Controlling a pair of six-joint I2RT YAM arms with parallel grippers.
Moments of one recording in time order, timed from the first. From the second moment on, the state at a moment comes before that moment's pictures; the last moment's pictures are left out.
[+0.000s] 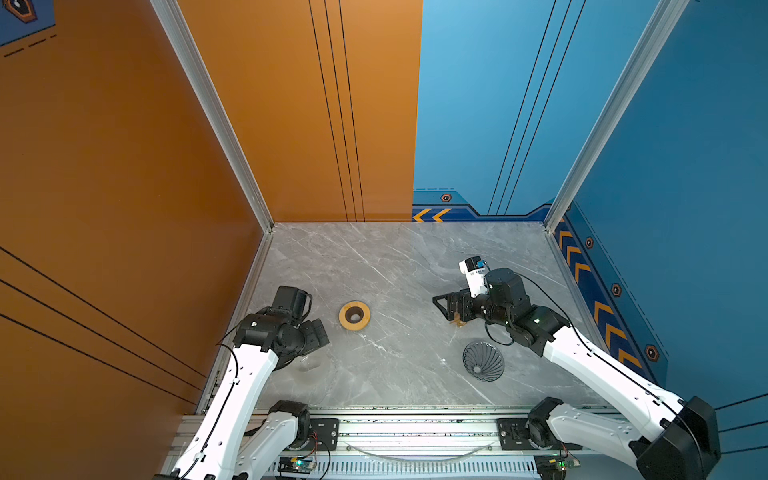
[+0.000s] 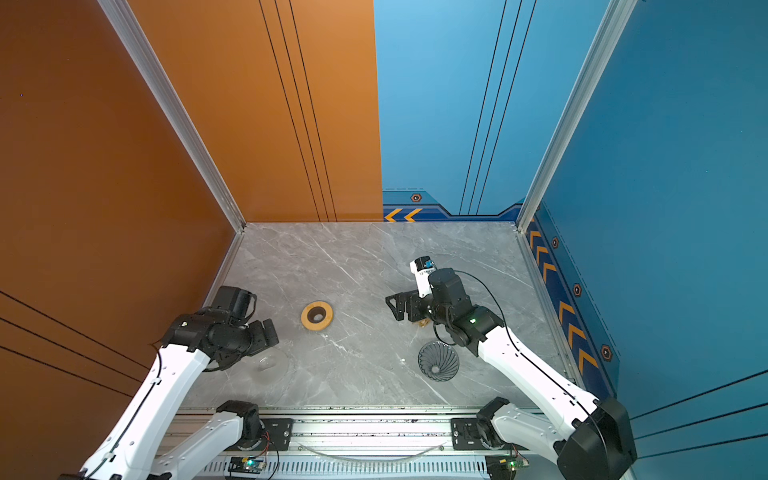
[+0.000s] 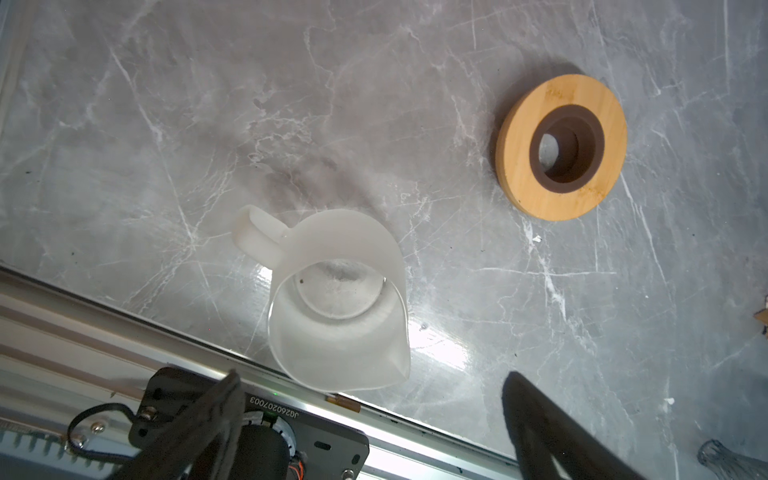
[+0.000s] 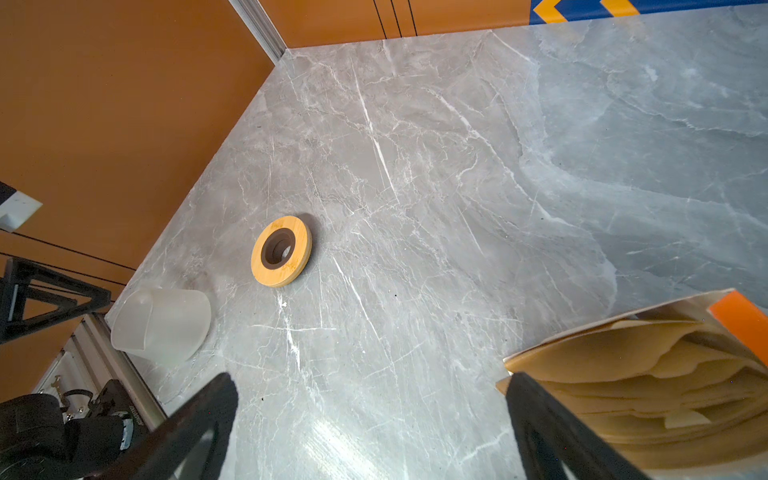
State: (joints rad) left arm -0.12 0.92 0.93 -1.28 -0.07 -0.64; right arm 0.58 1.10 0.86 -0.34 -0.17 0.36
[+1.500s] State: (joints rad) left arm -0.07 1.10 0.82 -1.16 0.14 -0.70; right arm 0.58 1.10 0.86 -0.38 -0.11 0.36
